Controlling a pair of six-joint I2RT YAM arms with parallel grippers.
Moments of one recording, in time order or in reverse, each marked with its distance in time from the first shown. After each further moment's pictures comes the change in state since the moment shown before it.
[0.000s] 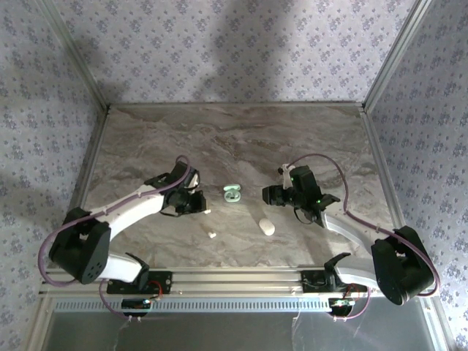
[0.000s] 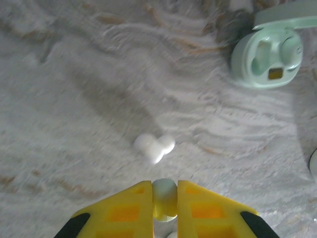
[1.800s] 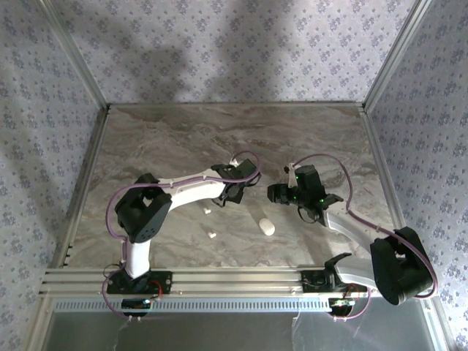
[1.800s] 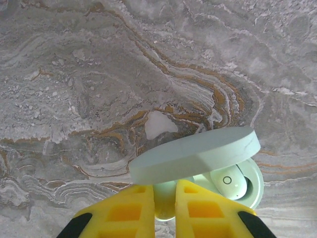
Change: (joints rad) left arm -0.338 0.508 0.535 -0.174 -0.615 0.134; right arm -0.058 0.000 -0.013 0.000 -0.001 0.008
